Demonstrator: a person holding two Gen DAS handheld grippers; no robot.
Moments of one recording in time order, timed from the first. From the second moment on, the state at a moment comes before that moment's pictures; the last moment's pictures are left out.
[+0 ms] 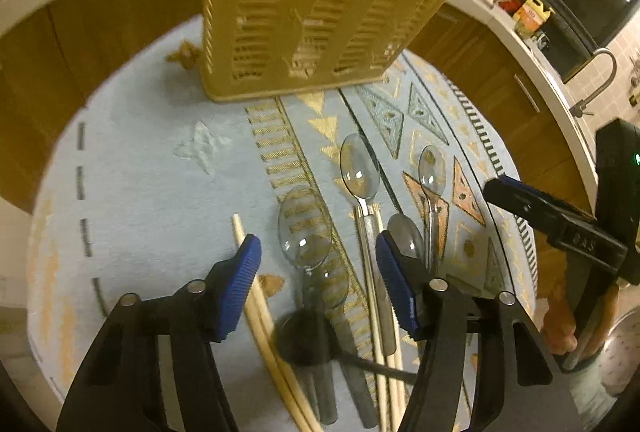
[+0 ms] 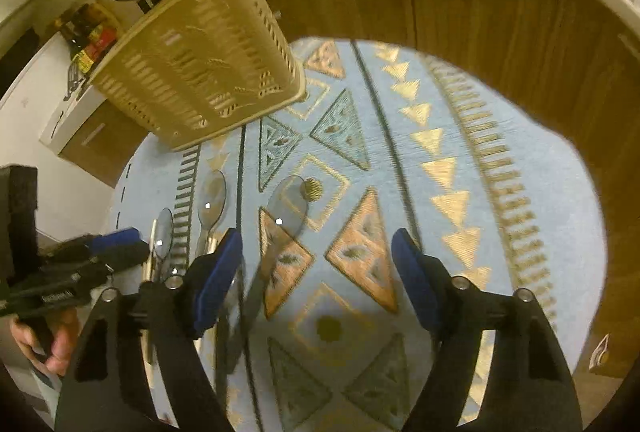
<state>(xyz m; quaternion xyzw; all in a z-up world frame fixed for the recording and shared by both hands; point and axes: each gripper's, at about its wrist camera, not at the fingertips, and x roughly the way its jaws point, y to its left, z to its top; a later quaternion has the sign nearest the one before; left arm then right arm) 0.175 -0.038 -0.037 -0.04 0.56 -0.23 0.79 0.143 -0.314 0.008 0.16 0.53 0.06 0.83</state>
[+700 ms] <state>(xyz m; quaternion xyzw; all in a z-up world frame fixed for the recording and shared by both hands) 0.196 -0.074 -0.052 0.03 0.57 -0.17 0.80 0.199 -0.278 -0.002 0.11 0.60 0.00 0.79</state>
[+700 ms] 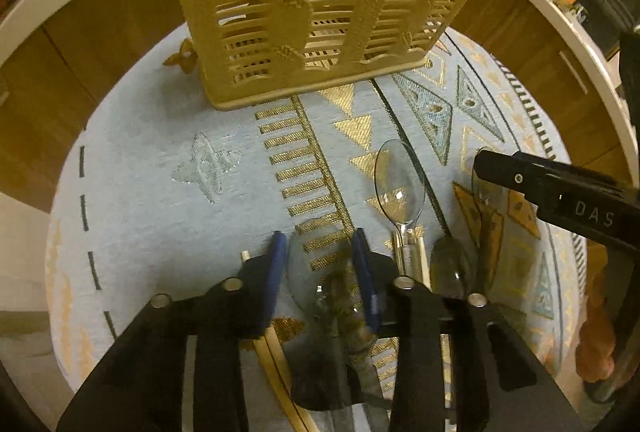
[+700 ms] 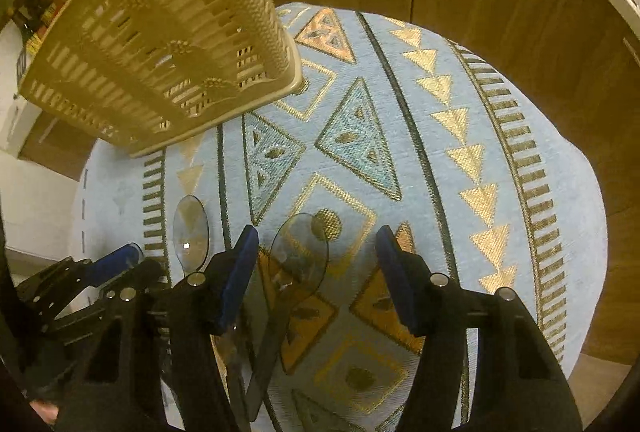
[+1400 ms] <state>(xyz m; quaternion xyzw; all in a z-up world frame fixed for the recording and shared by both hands) 0.185 -0.055 -0.032 0.01 0.52 -0.16 0.84 0.206 -0.200 -0.025 0.03 0.62 -0.05 0.78</state>
